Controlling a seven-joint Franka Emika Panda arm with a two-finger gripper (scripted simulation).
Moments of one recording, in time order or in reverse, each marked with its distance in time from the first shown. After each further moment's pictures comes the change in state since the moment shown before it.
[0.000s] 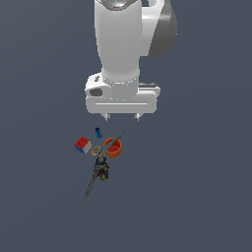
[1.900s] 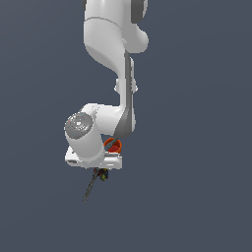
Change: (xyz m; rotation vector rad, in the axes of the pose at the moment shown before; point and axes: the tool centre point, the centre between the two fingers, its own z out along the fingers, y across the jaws) arm 0.087 0.105 0.211 -0.005 0.006 0.063
